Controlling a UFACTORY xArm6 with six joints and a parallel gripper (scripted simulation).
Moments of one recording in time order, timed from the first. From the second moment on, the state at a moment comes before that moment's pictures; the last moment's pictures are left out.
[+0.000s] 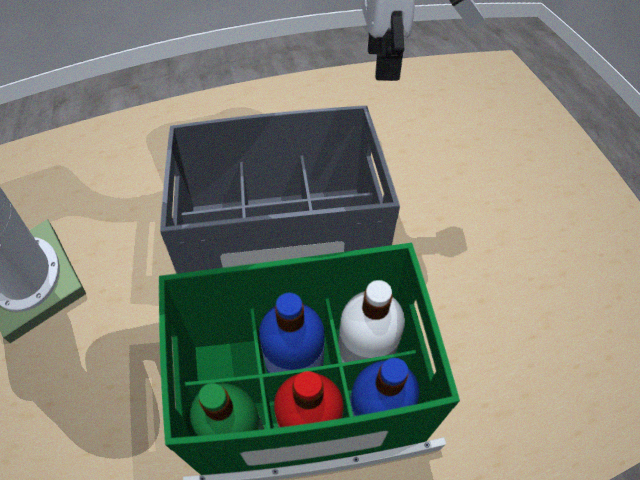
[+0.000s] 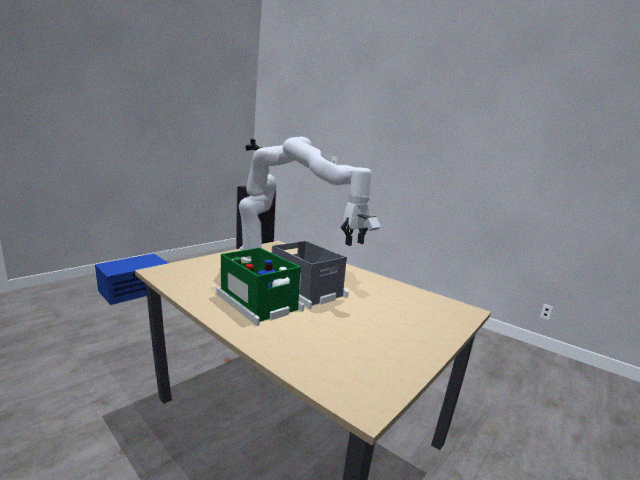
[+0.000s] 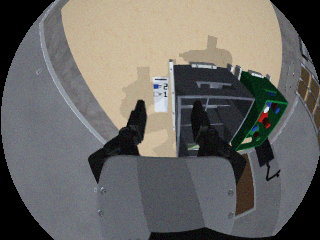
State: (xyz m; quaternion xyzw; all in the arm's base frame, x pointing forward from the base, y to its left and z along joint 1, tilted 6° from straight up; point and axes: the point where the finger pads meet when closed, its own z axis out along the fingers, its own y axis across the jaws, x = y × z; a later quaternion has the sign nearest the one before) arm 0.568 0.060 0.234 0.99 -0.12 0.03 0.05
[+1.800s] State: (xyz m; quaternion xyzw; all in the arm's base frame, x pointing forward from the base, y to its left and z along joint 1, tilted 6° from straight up) arm 0.492 -0.152 0.307 1.00 -0.07 0.02 0.05
